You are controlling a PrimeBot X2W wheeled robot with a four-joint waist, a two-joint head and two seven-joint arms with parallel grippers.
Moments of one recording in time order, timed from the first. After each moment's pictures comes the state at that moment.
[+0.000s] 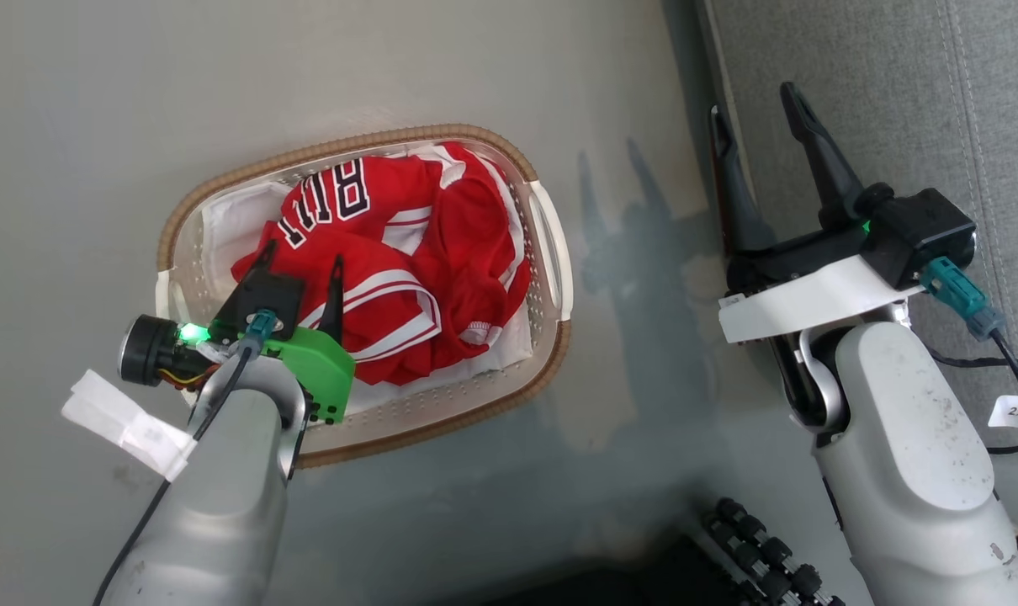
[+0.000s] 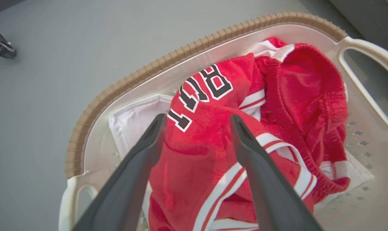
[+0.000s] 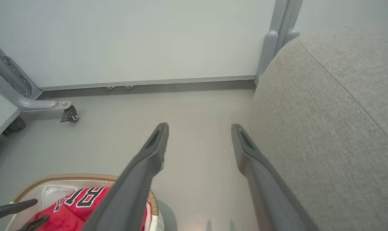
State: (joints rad) left arm -0.65 0.07 -0.25 0.90 0.01 -0.05 -0.26; right arm -0.53 -0.05 0.16 0.18 0.21 0.13 -0.26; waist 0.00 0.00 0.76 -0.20
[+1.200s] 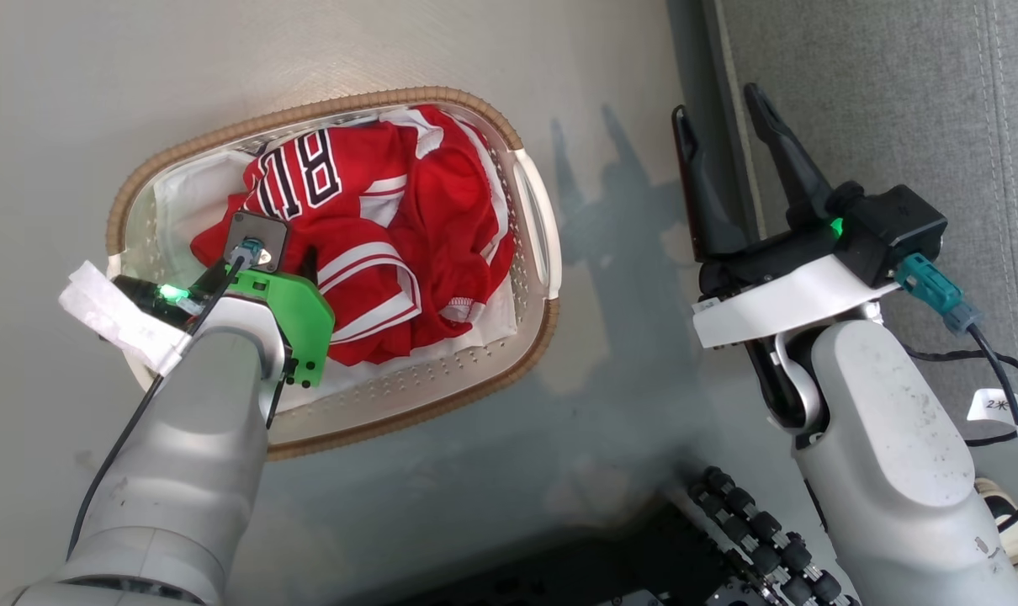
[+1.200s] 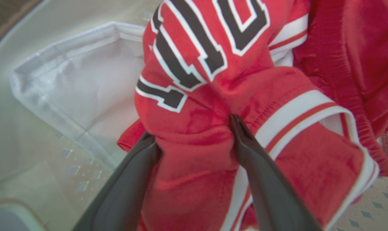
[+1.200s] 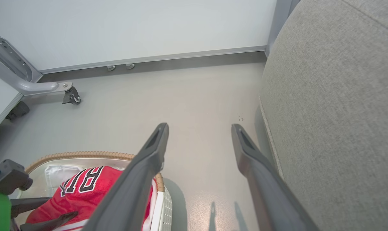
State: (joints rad) left arm -0.92 0.07 -0.30 1.29 -0.03 -0.07 -0.14; right arm -0.54 -0.05 0.22 0.18 0.26 0.13 -0.26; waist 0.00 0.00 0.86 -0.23
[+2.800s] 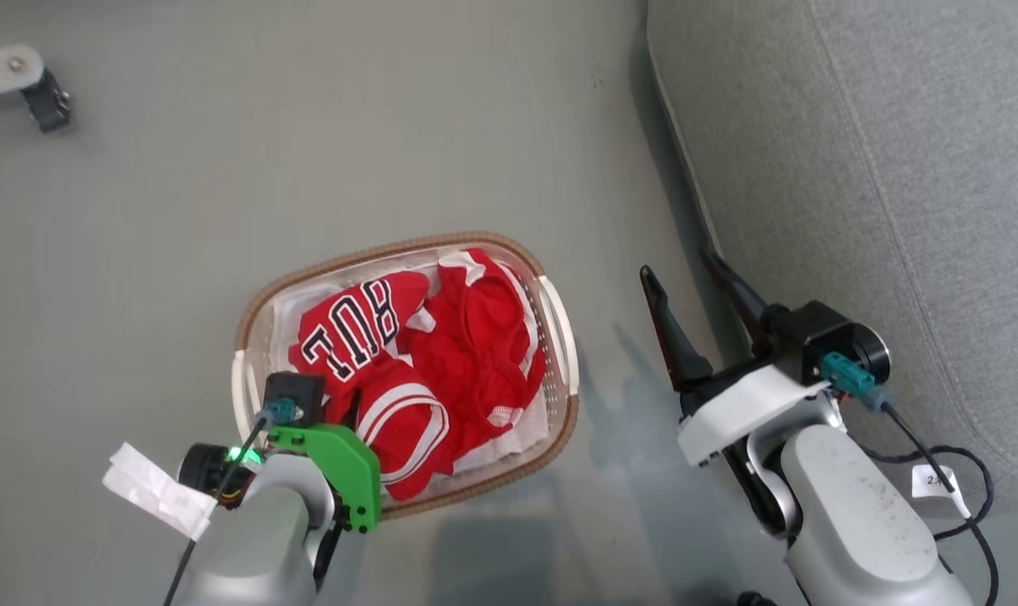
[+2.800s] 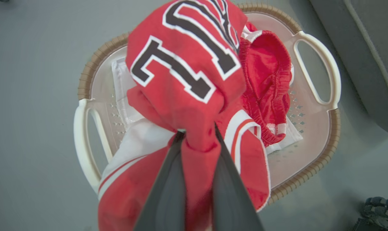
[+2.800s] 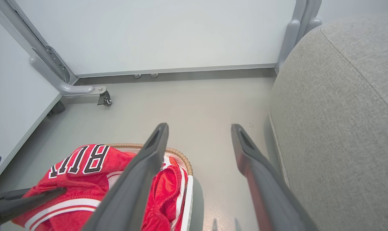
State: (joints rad) left arm -0.61 0.05 -0.46 1.18 -0.38 -0.13 -0.23; right arm -0.41 -0.06 0.29 0.35 0.24 0.13 -0.26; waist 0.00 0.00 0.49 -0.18
